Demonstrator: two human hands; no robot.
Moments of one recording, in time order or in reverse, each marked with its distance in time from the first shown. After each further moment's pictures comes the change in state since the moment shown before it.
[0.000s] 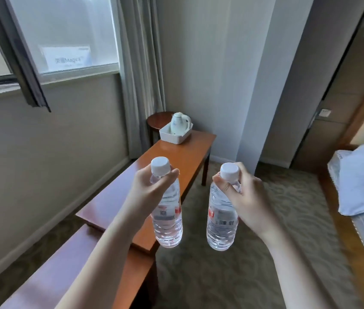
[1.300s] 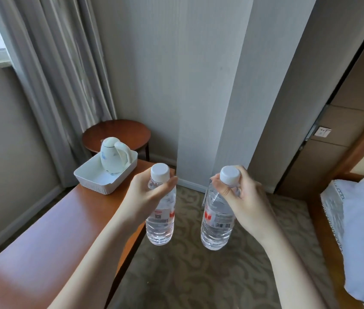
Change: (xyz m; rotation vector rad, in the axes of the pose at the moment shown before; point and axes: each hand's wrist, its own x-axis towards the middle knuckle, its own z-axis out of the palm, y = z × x) left_hand 0.616 -0.156 0.328 0.035 -0.151 0.033; right_hand 0.542 0.418 -0.115 0.017 -0.002 0.141
